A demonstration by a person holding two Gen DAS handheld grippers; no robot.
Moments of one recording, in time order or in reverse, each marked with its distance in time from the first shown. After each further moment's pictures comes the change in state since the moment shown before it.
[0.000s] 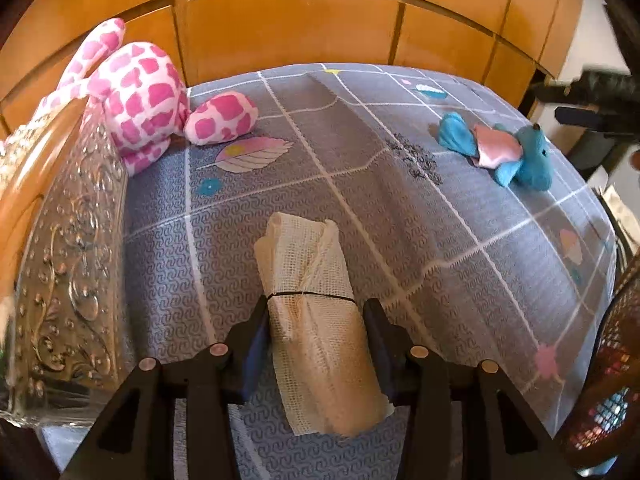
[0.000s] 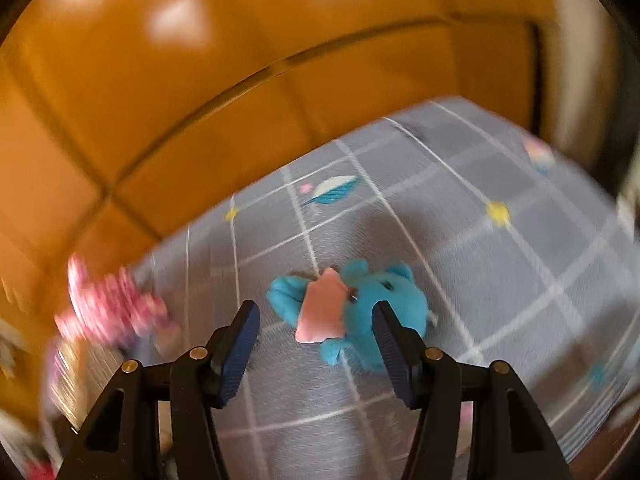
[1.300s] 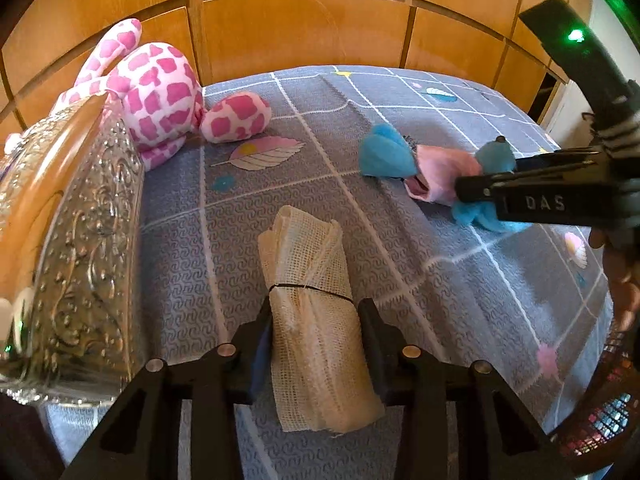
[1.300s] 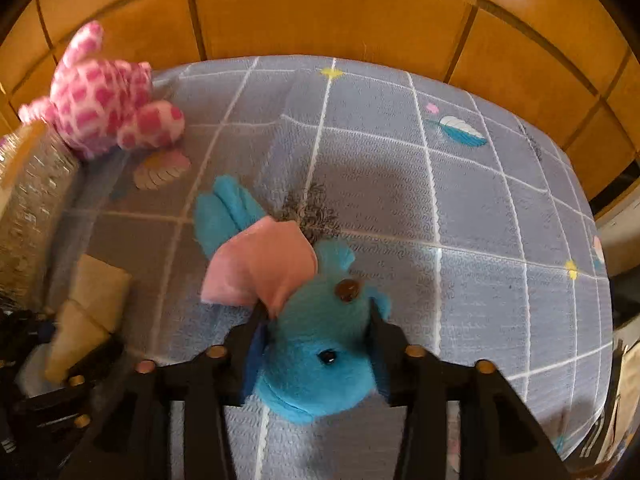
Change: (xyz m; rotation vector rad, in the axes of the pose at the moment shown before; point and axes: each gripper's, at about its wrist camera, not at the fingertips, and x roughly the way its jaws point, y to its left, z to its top) left arm -0.018 -0.001 -0.008 -0.019 -0.002 0.037; right arm 0.069 0.103 -0.063 -0.411 0.248 -0.116
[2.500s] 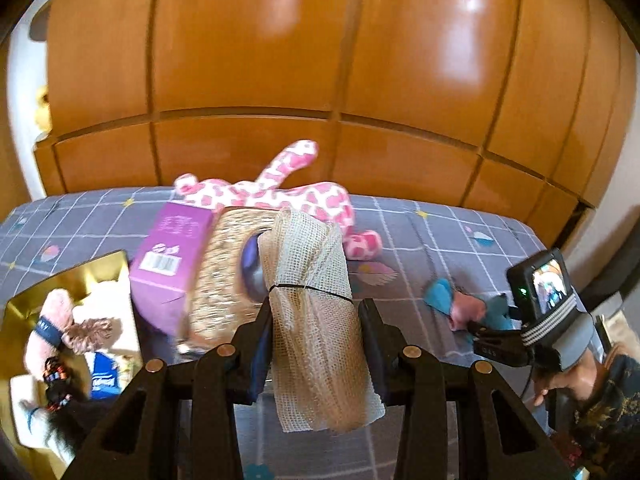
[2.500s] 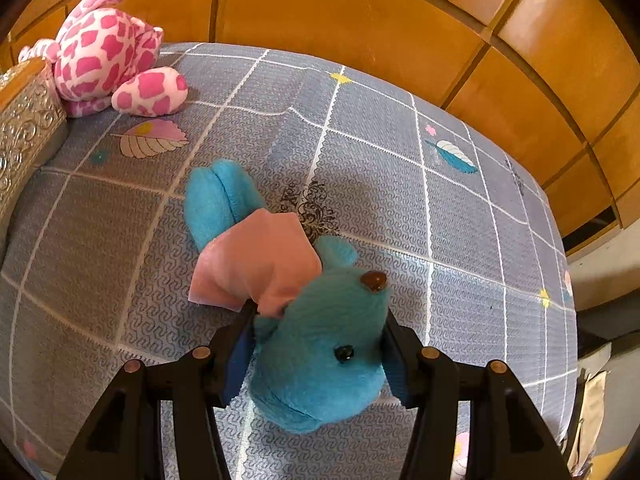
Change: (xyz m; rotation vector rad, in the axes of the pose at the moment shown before) left arm -0.156 0.095 -0.006 -0.288 -0.307 0.122; right arm 0.008 0.020 -0.012 -0.109 -0.024 -0.132
